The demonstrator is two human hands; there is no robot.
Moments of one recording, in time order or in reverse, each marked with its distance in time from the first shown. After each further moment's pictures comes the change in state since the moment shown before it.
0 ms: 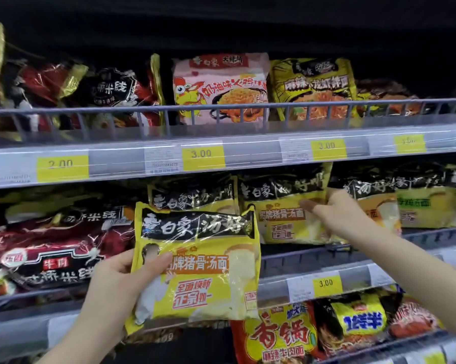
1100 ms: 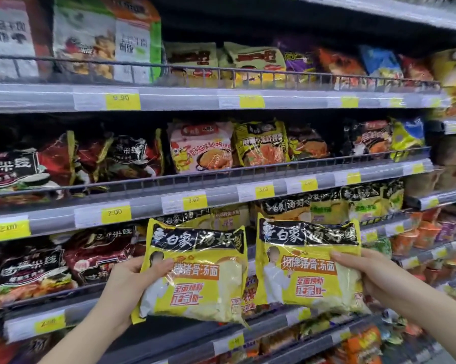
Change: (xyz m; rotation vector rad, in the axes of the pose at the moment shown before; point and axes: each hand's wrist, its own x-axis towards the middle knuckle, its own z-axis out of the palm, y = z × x) left_hand -0.075 0.110 -0.020 -0.045 -0.228 -0.108; right_hand -0.191 -0.058 -0.162 0.516 -0.224 0.448
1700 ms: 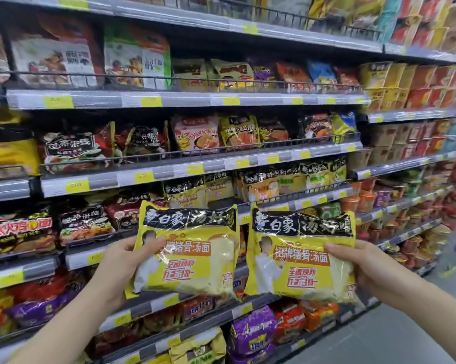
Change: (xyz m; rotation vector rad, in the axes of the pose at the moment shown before) left_hand -0.179 0.042 -0.048 0.075 -0.052 -0.019; right_hand -0.241 0.029 0.041 0.004 0.068 -0.017
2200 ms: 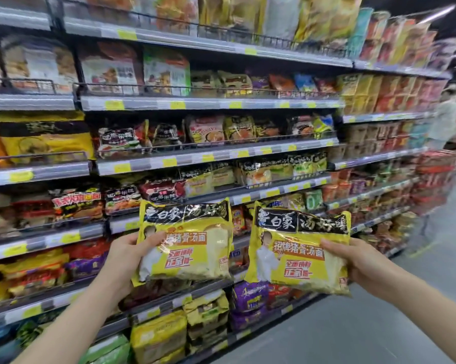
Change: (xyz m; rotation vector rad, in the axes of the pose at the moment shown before) left_hand -0.152 0.018 -0.074 -0.032 0.026 -0.022; right_hand -0.178 0.013 0.063 -0.029 0.122 0.033
